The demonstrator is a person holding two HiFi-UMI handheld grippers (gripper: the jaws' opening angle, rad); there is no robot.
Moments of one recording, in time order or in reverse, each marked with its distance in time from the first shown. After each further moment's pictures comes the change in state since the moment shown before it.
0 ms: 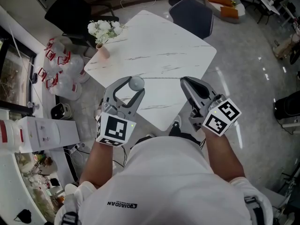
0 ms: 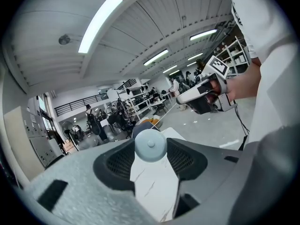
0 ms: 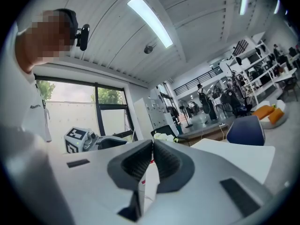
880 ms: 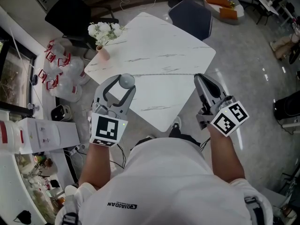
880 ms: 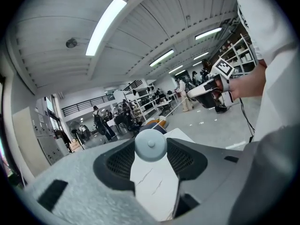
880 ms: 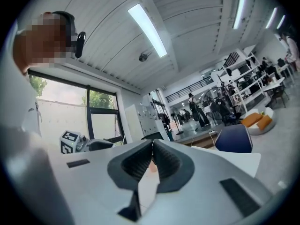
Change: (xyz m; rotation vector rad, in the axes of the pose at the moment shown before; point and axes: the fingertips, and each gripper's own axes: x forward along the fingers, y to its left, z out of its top) left arm -0.018 0.030 0.010 0.000 -0.018 0.074; right arm -0.030 -0.028 0.028 -0.016 -0.082 -0.118
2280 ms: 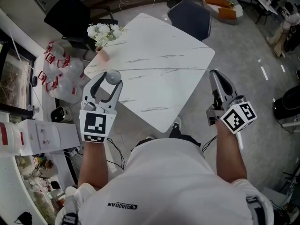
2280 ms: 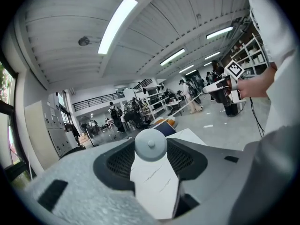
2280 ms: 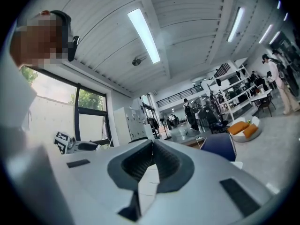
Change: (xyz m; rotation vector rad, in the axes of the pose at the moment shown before) left arm -0.012 0.048 -0.014 -0.068 0.019 0.114; right arm -0.025 -0.046 0.025 -0.034 -0.053 -0.153
